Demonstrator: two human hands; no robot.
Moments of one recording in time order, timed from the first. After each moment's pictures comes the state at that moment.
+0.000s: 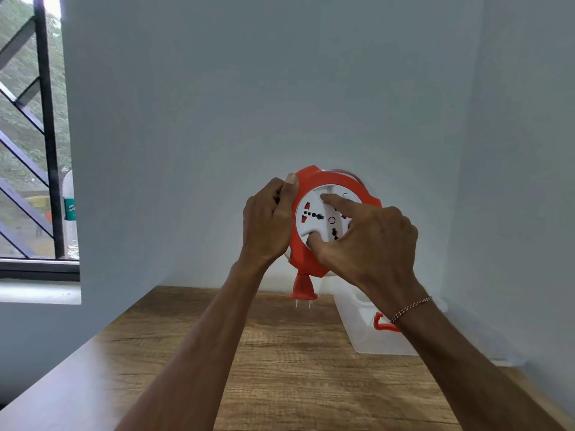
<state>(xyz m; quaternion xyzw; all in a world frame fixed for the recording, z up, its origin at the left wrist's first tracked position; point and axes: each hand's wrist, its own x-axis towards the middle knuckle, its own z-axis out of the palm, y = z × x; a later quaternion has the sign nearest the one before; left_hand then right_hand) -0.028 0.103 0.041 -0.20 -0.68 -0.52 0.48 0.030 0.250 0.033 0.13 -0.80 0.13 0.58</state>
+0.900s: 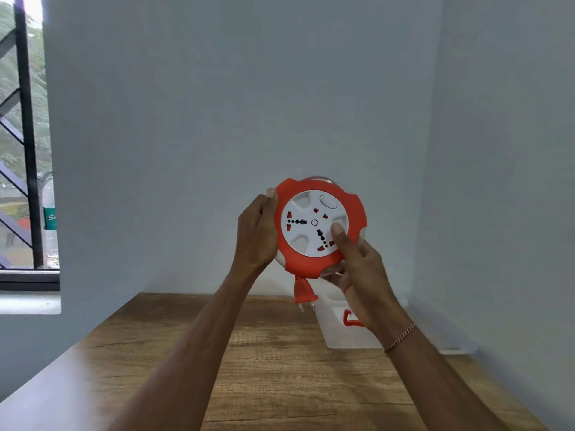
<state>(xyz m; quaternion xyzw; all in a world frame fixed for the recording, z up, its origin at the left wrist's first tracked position) -0.022 0.126 0.034 -0.21 -0.65 -0.63 0.37 0.030 0.290 0.001 0.18 -0.59 0.77 0.18</state>
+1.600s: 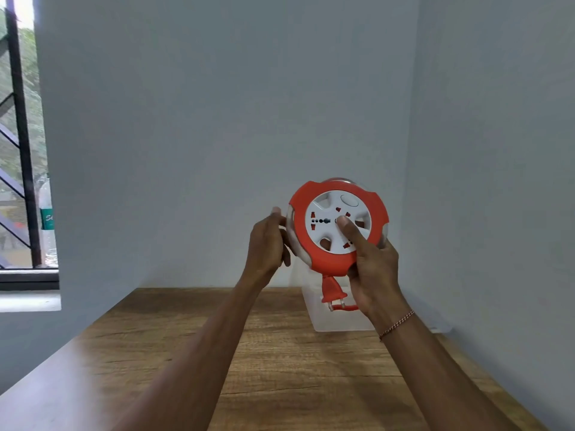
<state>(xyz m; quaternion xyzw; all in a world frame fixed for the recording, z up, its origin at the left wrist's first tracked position) -0.005 0.156 0.006 -0.24 -0.69 -0.63 0.28 0.059 0.316 0.001 0.12 -0.48 0.83 0.26</state>
